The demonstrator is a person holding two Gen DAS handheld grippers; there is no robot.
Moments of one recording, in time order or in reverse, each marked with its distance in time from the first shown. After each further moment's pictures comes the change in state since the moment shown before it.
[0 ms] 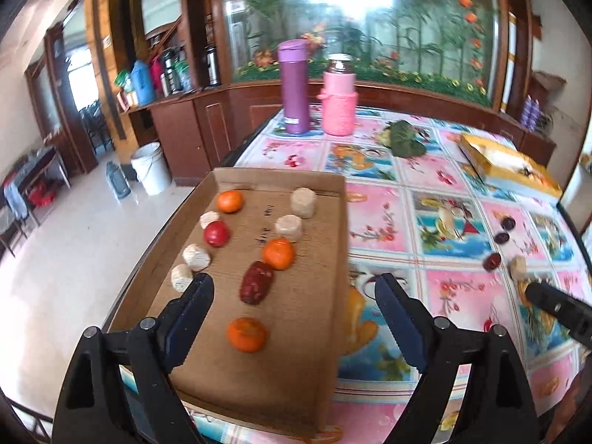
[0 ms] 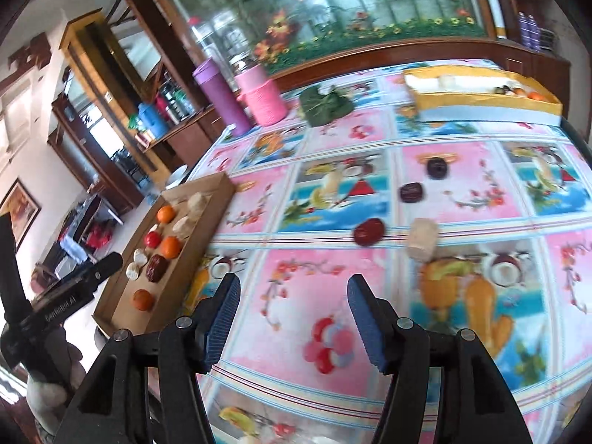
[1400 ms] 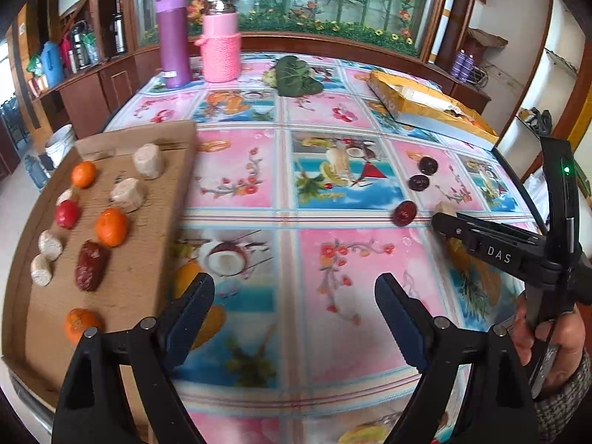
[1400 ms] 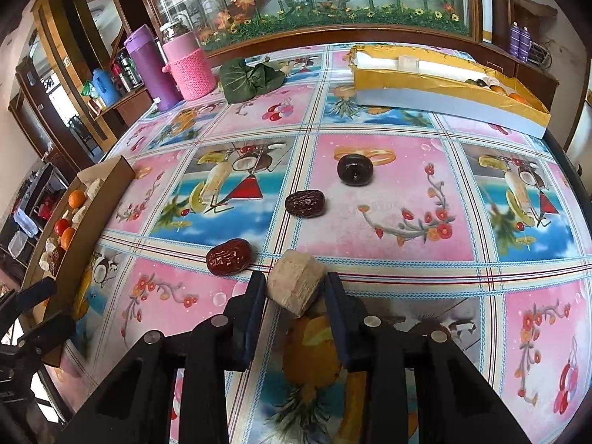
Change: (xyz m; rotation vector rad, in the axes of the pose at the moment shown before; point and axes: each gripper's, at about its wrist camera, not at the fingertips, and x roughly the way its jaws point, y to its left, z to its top) left arm 0.050 -0.094 -0.007 0.097 0.190 -0.329; right arm 0.052 -0.078 0.030 -0.071 0.105 -0.204
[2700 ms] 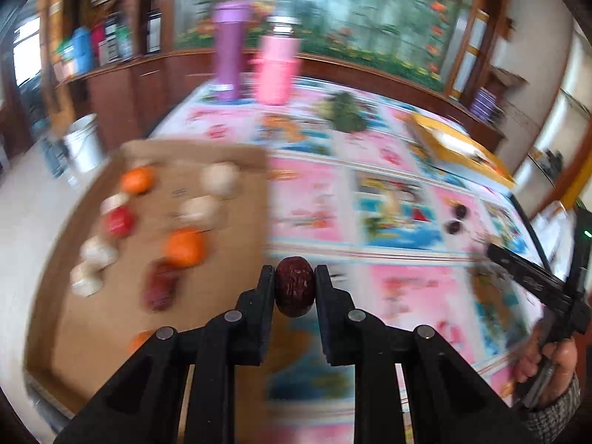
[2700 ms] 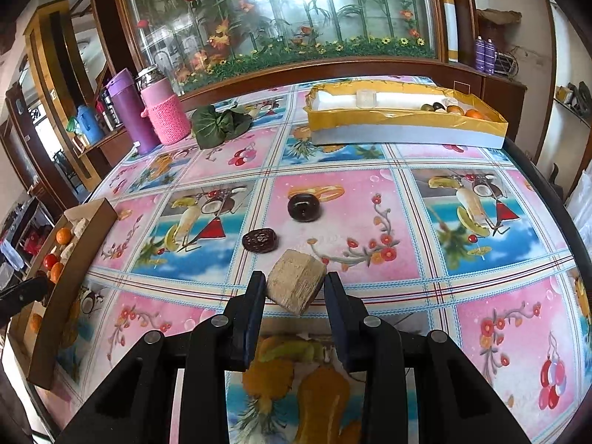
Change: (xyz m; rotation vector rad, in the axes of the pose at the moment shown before) left arm -0.034 0.094 0.002 -0.163 -0.090 0.073; right arm -0.026 -0.014 0.000 0.051 -0.147 -0.067
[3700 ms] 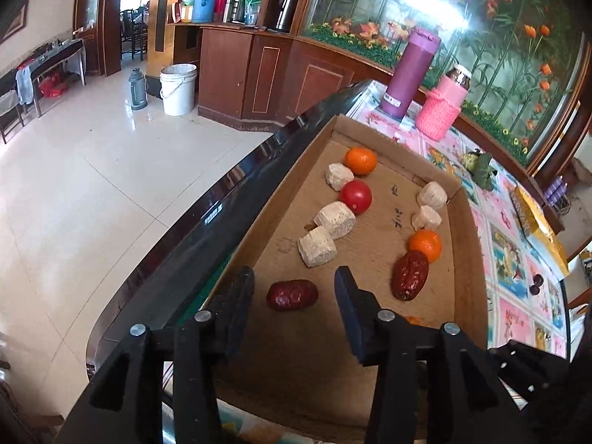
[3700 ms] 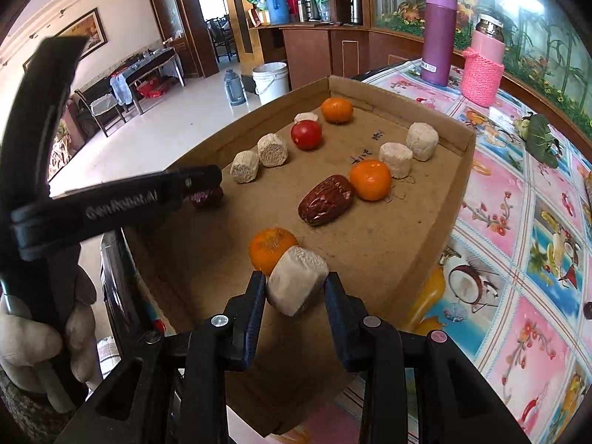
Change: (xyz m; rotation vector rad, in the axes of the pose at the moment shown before) left arm -0.025 0.154 -0.028 -0.318 -0.037 0.150; right arm 0.021 0.323 -0.078 -0.580 0.253 0.396
